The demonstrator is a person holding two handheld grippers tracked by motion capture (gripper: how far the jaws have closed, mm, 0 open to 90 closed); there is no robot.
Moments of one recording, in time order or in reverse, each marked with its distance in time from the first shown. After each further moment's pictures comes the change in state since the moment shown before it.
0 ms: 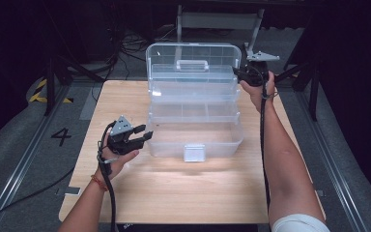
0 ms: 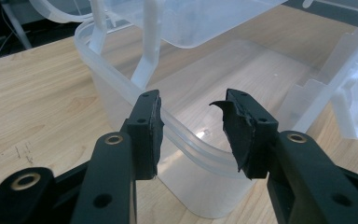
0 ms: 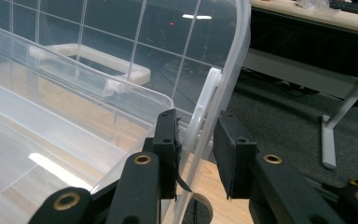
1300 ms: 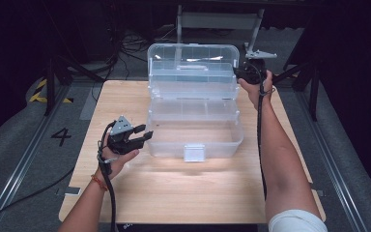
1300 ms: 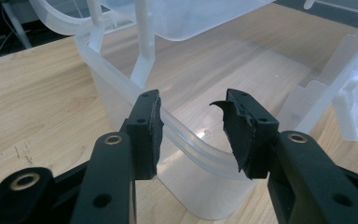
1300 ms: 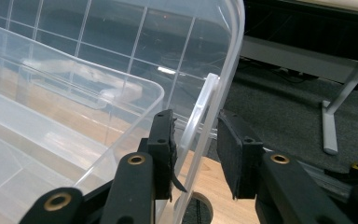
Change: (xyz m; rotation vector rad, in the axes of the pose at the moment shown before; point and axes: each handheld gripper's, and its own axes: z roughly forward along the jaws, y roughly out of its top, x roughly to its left) left arm 0.001 0.000 0.000 0.002 0.006 0.005; right arm -0.006 0.000 0.016 0.037 -0.022 0.050
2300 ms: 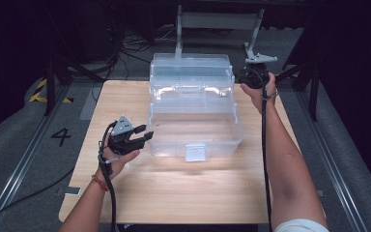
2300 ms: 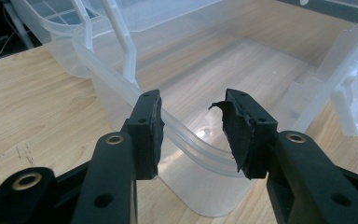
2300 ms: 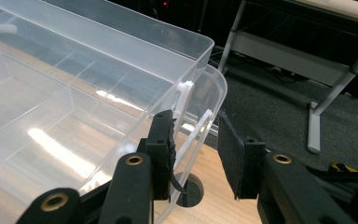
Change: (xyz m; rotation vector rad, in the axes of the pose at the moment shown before) left arm -0.004 0.002 0.000 0.010 0.006 0.009; right arm 0.008 -0.005 -0.021 0.035 -0.017 -0.083
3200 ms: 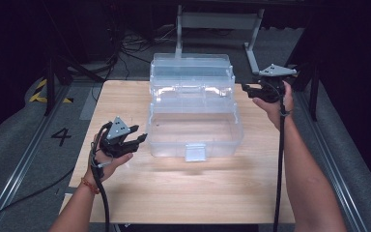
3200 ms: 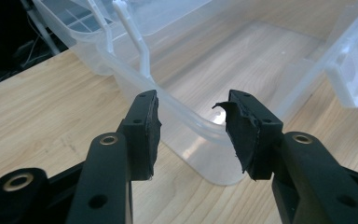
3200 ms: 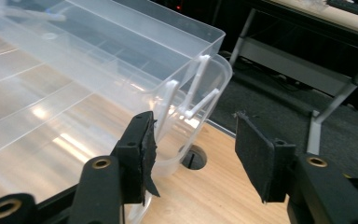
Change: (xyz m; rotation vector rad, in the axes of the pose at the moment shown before) left arm -0.009 0.012 -0.033 0.072 0.077 0.109; right arm 0.009 -0.019 -0.070 -0.017 0.048 -0.060
